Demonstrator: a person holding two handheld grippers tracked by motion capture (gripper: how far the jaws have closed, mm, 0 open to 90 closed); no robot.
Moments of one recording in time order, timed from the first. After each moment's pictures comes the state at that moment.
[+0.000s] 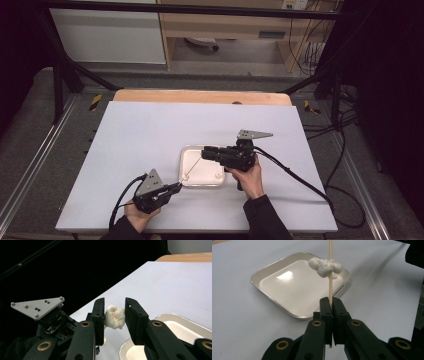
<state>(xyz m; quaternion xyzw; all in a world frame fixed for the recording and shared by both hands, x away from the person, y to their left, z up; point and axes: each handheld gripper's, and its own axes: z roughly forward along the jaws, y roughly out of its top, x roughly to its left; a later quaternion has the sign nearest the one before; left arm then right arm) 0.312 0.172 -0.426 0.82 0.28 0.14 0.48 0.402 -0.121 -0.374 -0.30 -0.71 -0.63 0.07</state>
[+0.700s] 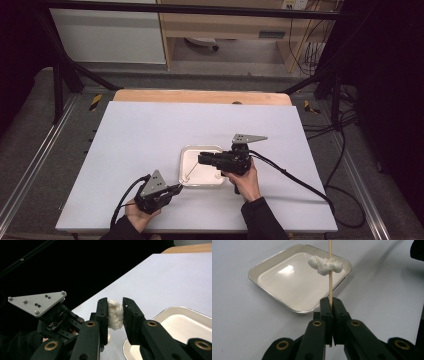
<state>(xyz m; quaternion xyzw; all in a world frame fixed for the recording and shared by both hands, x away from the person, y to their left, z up) 0.313 0.168 -0.429 0.84 0.27 0.15 0.45 0.399 -0.112 -0.387 -0.29 -0.72 -0.62 0.09</state>
